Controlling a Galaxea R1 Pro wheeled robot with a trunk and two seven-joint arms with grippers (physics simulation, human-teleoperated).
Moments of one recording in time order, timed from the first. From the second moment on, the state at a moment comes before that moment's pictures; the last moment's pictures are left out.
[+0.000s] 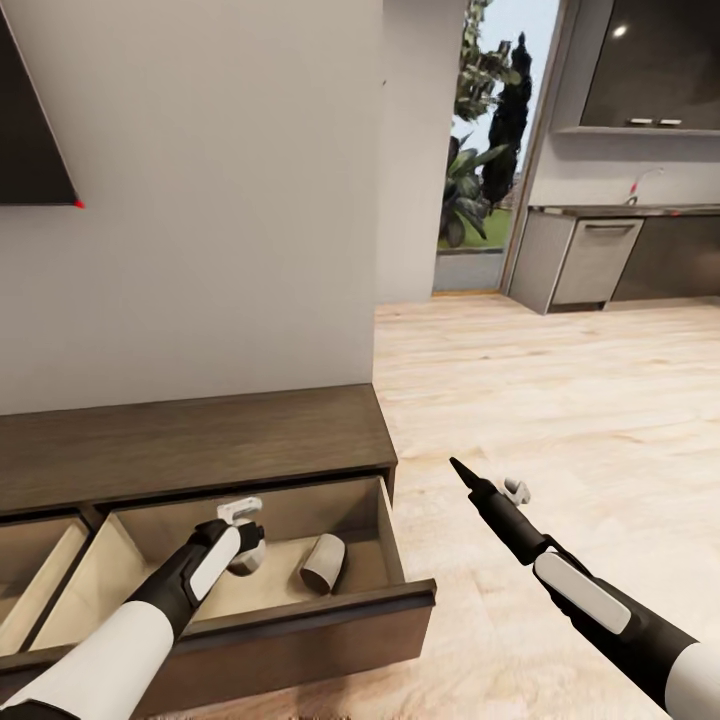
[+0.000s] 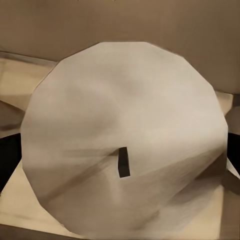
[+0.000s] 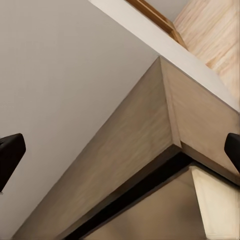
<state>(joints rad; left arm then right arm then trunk) -0.70 0.07 -0.28 -0.65 0.66 0.48 0.46 -0.61 -0.45 0.81 -0.99 -1.71 -0.20 0.38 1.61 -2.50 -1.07</state>
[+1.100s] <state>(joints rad) -0.70 0.07 -0.29 -0.65 0.66 0.46 0.46 -0.61 -0.45 0.81 -0.99 -1.70 -0.20 0.39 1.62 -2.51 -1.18</state>
